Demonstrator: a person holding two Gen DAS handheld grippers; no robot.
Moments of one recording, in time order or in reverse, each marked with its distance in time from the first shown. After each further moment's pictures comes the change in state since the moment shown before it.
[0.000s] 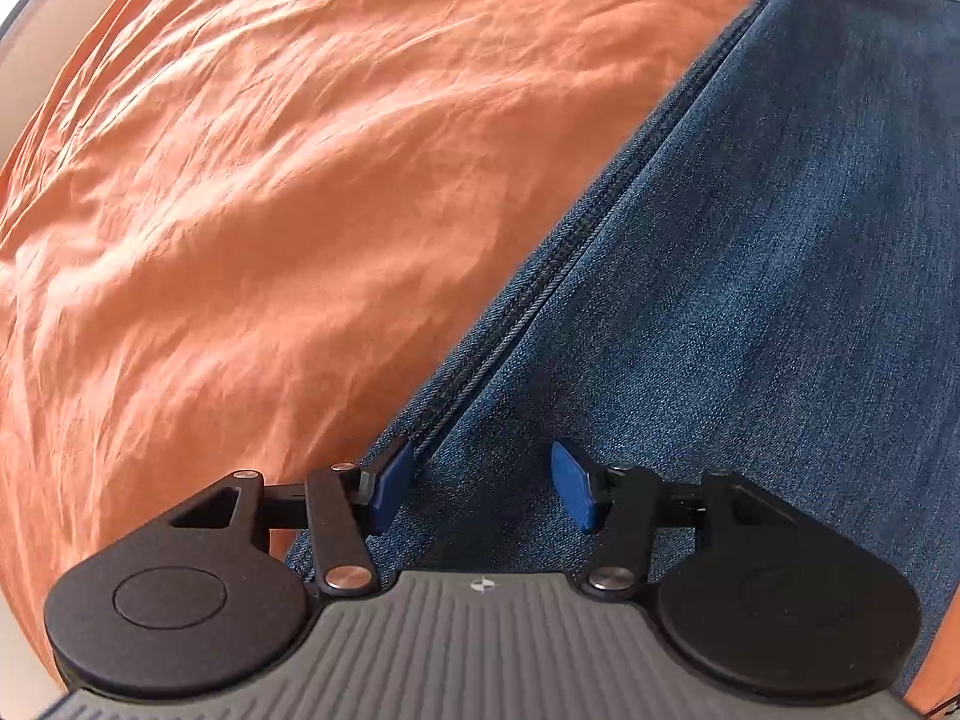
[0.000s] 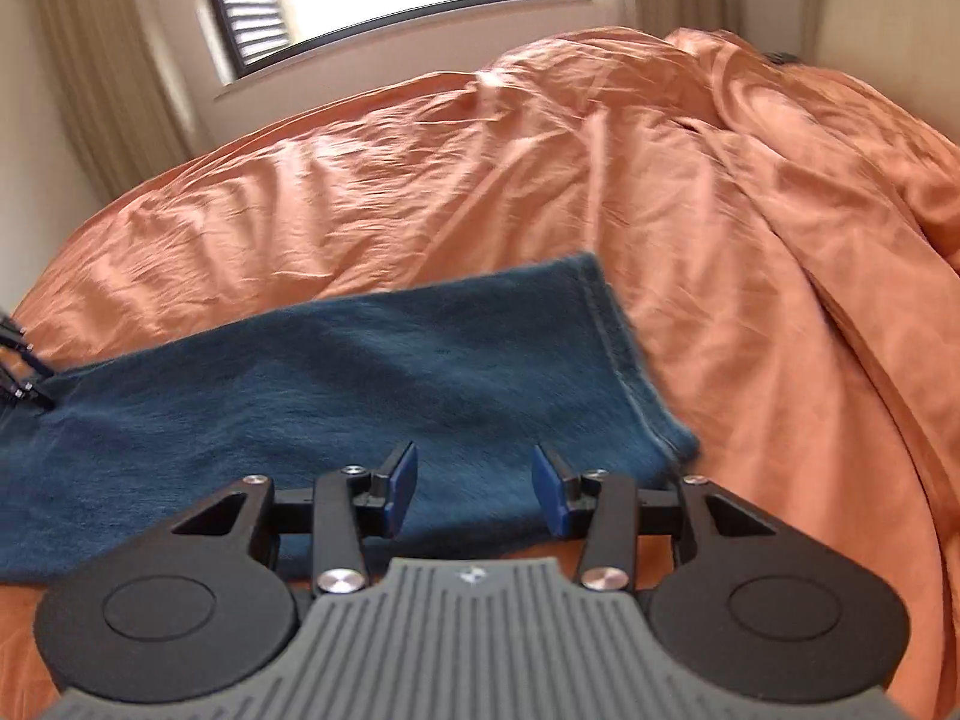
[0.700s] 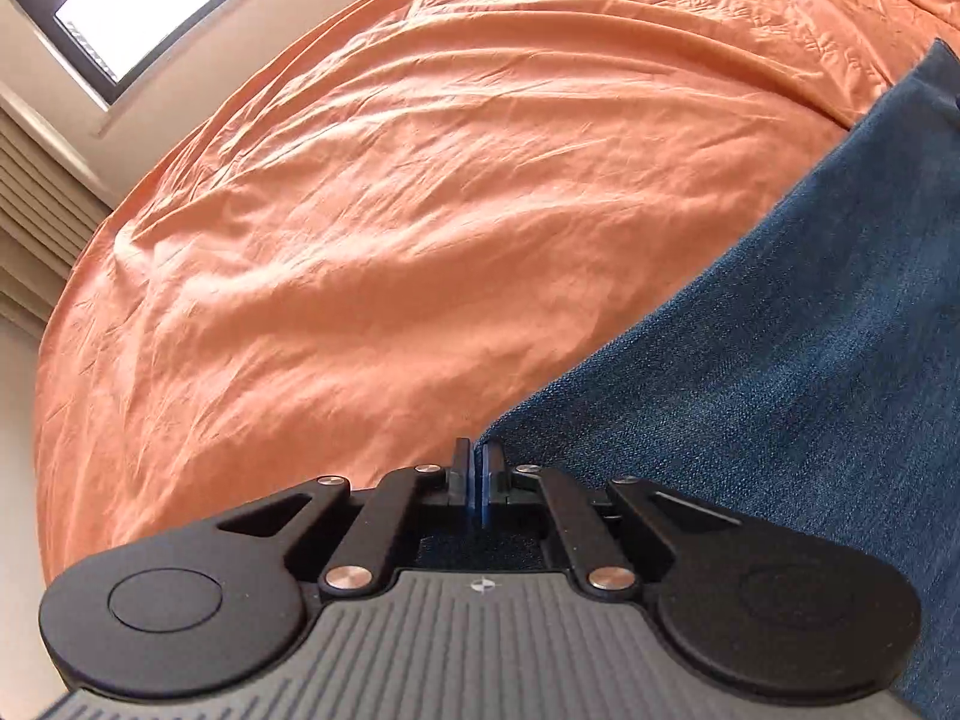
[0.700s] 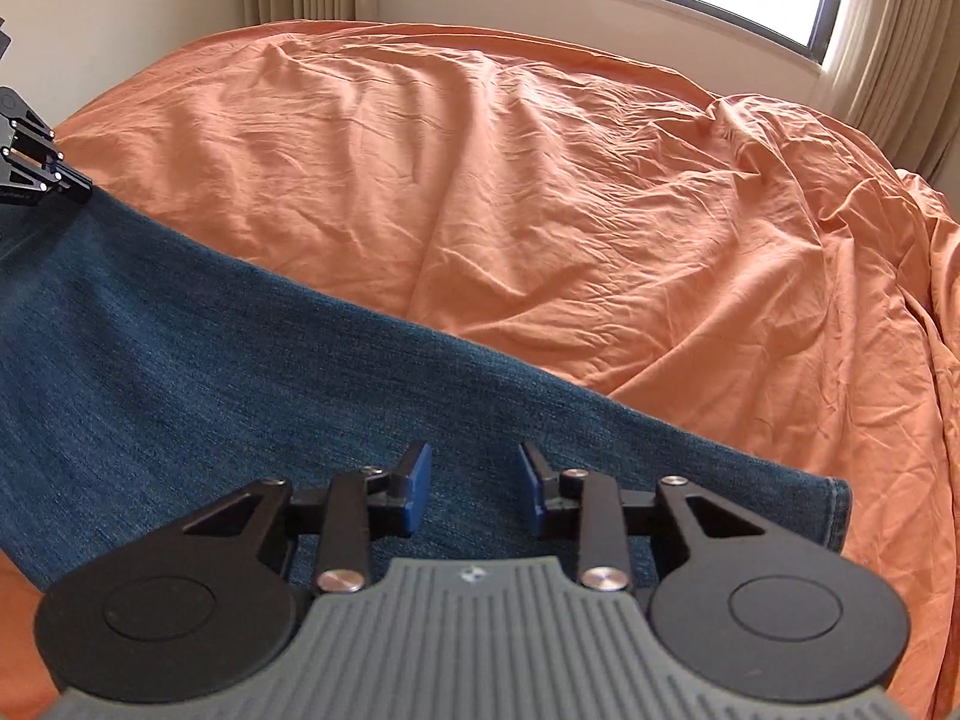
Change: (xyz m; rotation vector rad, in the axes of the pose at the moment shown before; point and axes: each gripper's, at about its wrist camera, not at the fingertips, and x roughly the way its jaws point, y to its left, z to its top) left arm -0.027 -0.009 -0.023 -0.220 -0.240 0.235; right arm 0.089 0.090 0.049 -0.343 0.114 0.019
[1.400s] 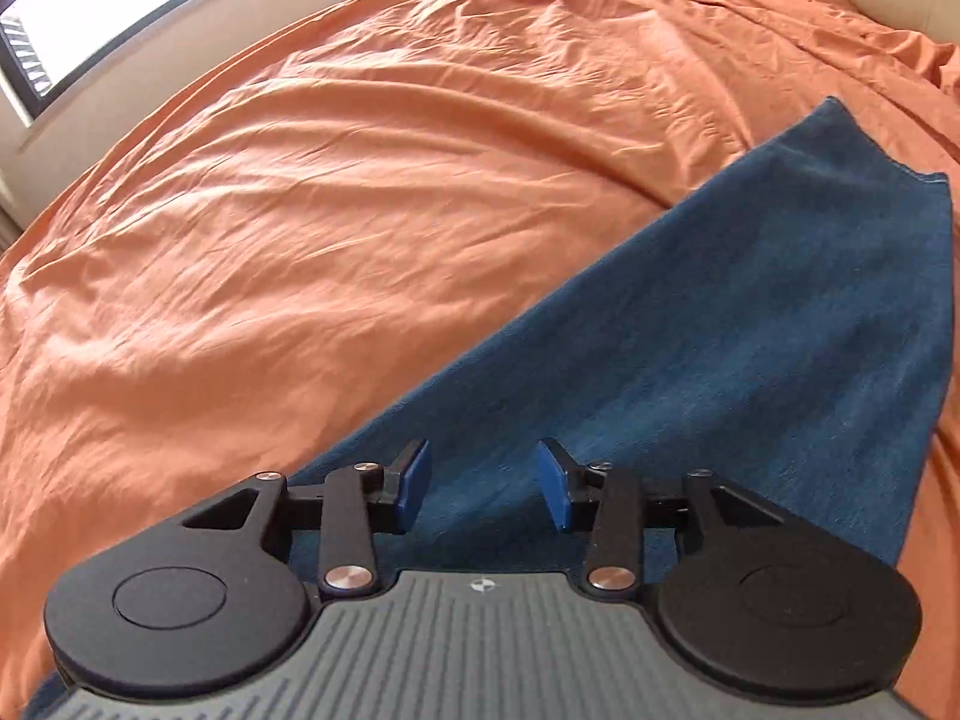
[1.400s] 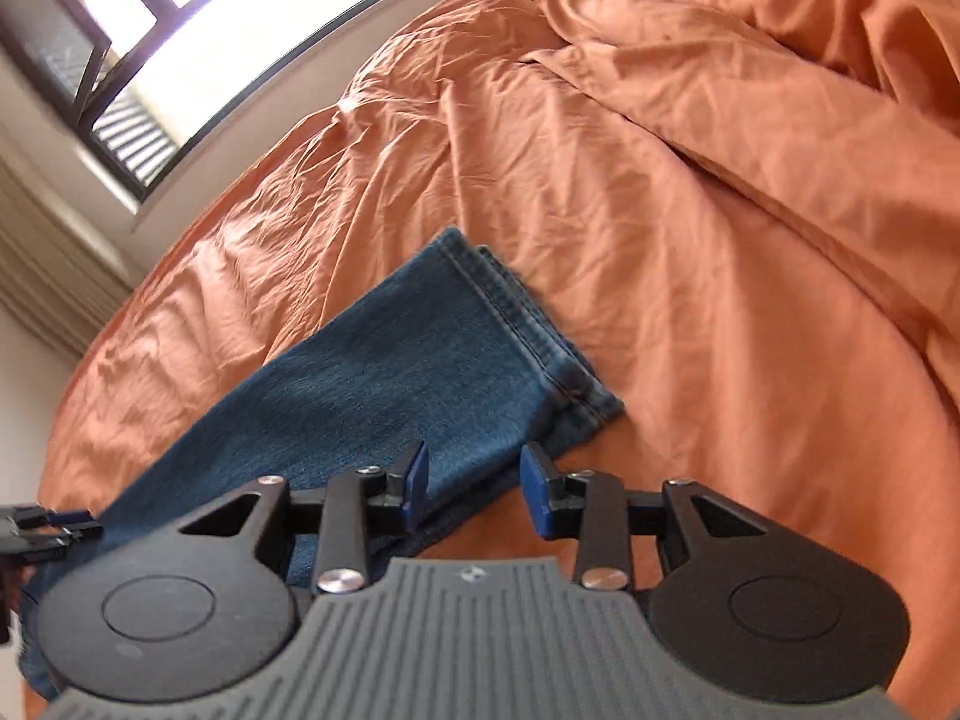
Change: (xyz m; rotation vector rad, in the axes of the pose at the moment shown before) left arm -0.024 -0.103 0.043 -0.020 -0.088 -0.221; right arm -0.108 -0.125 -0.178 0.998 -0.150 0.004
